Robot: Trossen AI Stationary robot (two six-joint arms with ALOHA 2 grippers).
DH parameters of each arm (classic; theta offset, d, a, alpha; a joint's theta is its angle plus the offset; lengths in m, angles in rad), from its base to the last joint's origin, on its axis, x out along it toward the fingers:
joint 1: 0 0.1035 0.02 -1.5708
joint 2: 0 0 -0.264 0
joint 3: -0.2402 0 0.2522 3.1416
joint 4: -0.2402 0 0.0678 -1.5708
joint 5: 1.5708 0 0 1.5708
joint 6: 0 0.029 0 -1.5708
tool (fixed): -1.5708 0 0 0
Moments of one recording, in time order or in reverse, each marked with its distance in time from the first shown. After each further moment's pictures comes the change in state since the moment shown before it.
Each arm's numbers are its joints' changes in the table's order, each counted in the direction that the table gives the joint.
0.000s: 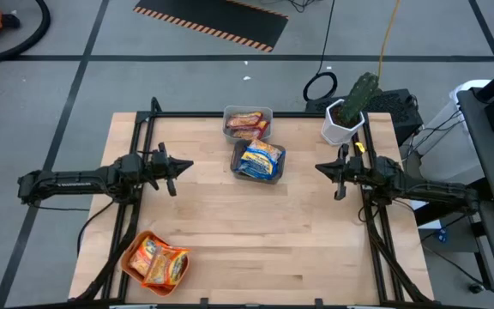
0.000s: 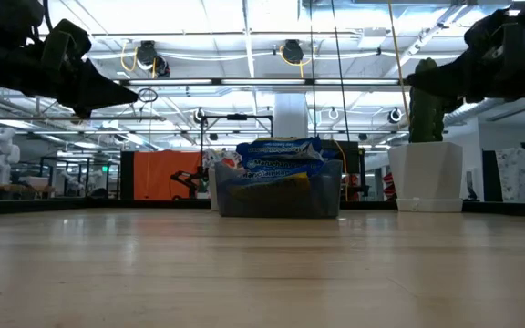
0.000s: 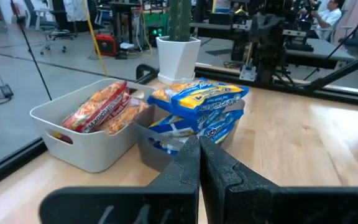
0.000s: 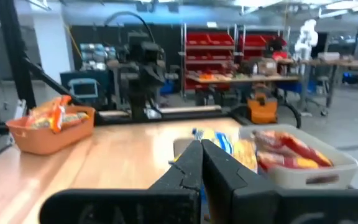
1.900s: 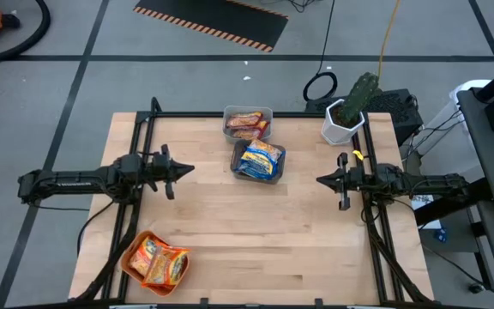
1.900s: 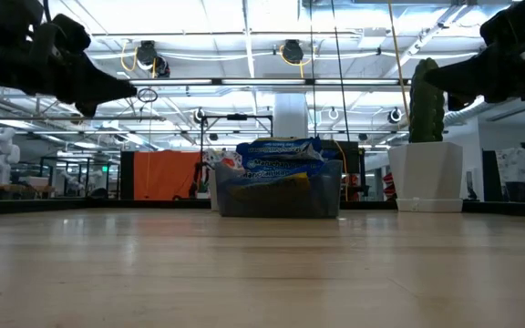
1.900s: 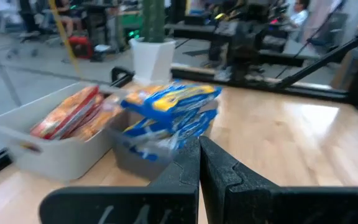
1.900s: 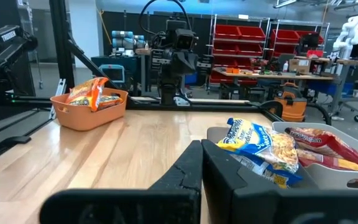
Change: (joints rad) left arm -0.007 0.000 0.000 0.010 -0.094 0.008; right arm 0.241 -0.131 0.000 -0.186 -0.117 -0.053
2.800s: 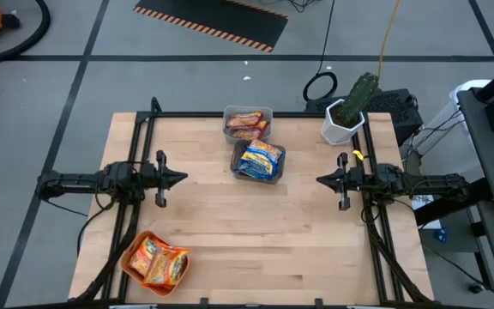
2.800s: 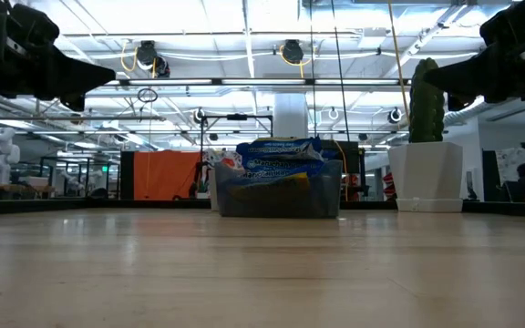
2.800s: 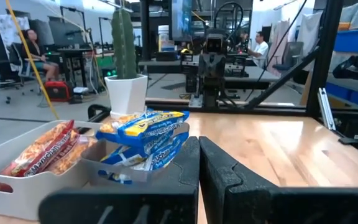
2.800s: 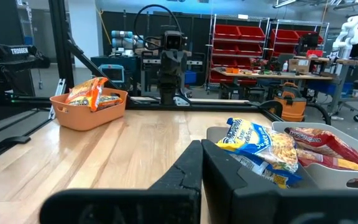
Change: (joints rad) left arm -0.151 -0.326 0.104 -0.056 0.038 0.082; right arm 0.000 0.000 0.000 -0.002 -0.001 0.001
